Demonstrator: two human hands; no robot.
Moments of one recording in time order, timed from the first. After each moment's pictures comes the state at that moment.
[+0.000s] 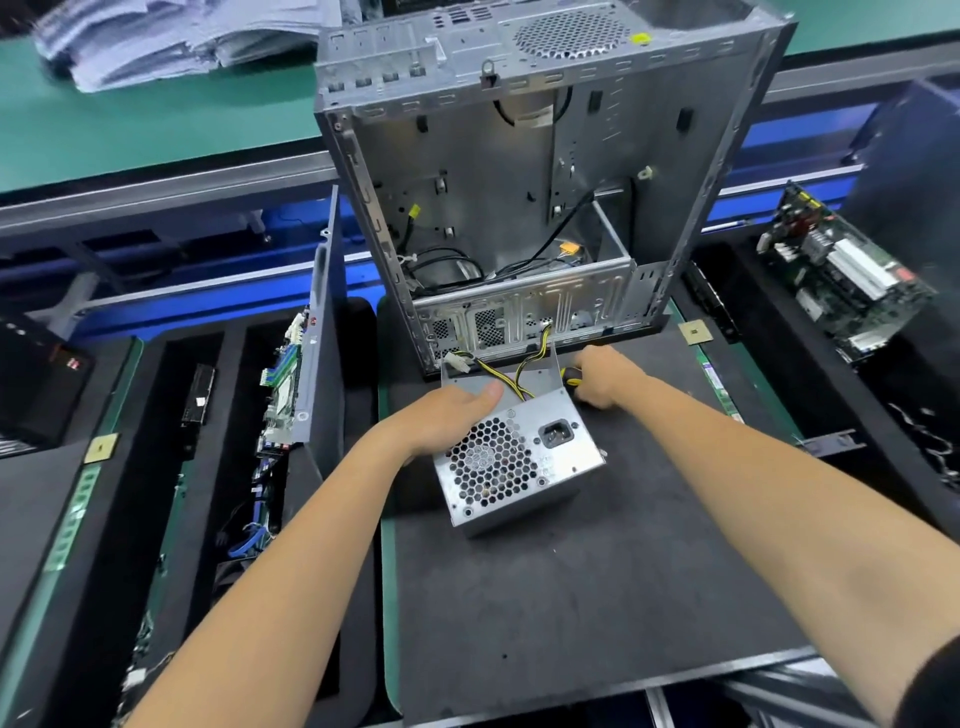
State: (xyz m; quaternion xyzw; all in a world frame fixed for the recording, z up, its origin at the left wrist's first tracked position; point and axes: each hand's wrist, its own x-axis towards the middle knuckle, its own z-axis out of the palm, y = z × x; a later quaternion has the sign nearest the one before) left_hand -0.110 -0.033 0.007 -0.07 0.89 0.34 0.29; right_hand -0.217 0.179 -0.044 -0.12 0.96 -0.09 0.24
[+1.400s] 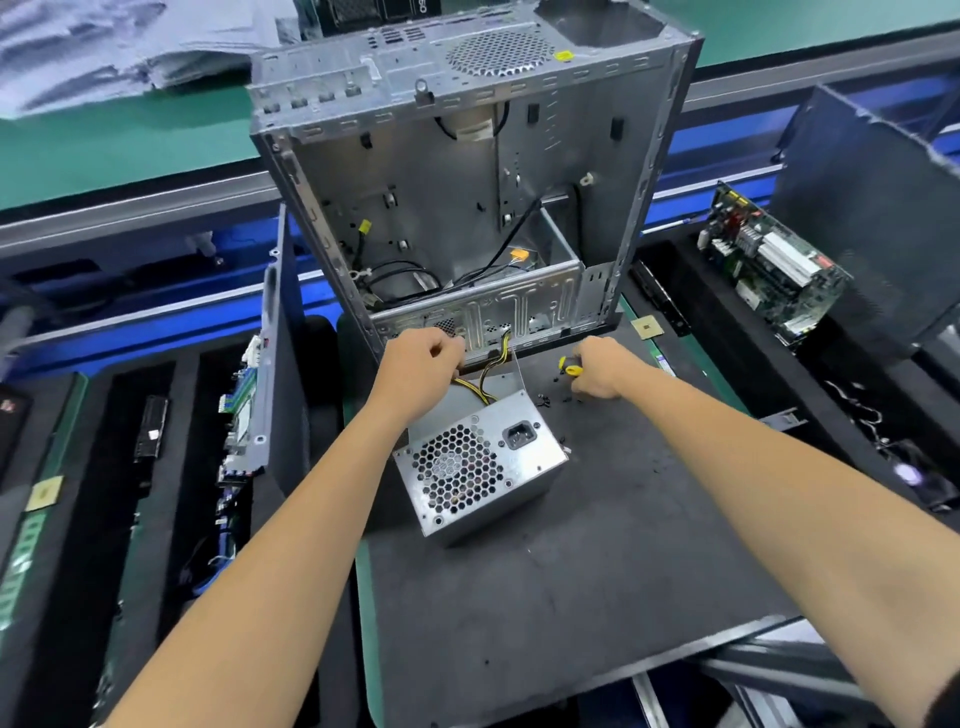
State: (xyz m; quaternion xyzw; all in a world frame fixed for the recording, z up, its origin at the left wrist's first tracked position) left_hand -0.139 -0.013 0.032 -0.05 0.90 0.42 0.00; right_hand -0.212 0.220 -0.021 -0.05 0.96 -0.13 0.24
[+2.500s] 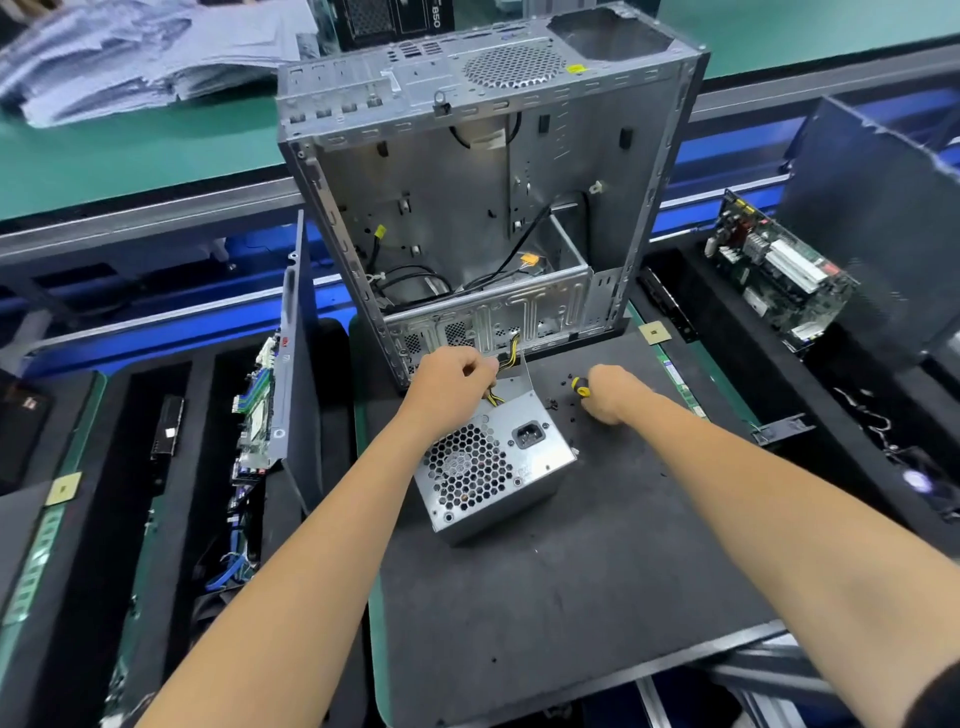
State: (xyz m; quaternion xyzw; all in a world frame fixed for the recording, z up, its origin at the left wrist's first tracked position) left_hand -0.123 0.005 0.034 -0.01 0.90 0.42 0.04; right_hand -0.195 0.221 -0.046 -0.01 0.96 -0.09 0.25
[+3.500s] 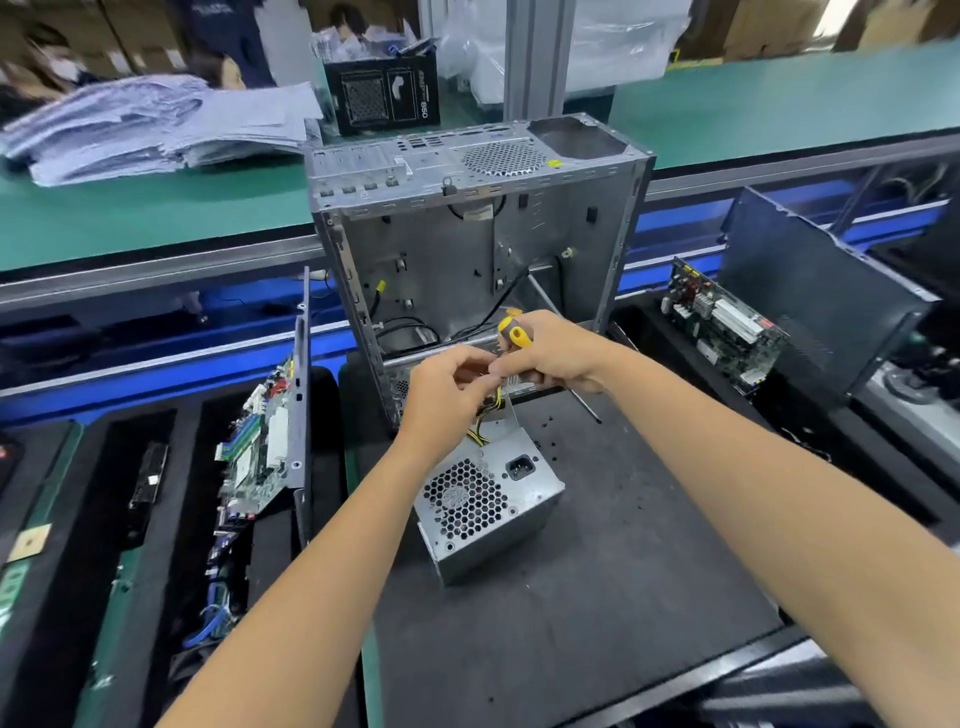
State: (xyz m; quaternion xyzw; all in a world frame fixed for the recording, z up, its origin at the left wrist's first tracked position) left_hand -0.115 0.005 0.065 0.08 0.83 0.54 -0.10; right_hand -0.175 0.163 0.107 -0.15 0.81 -0.51 0.22
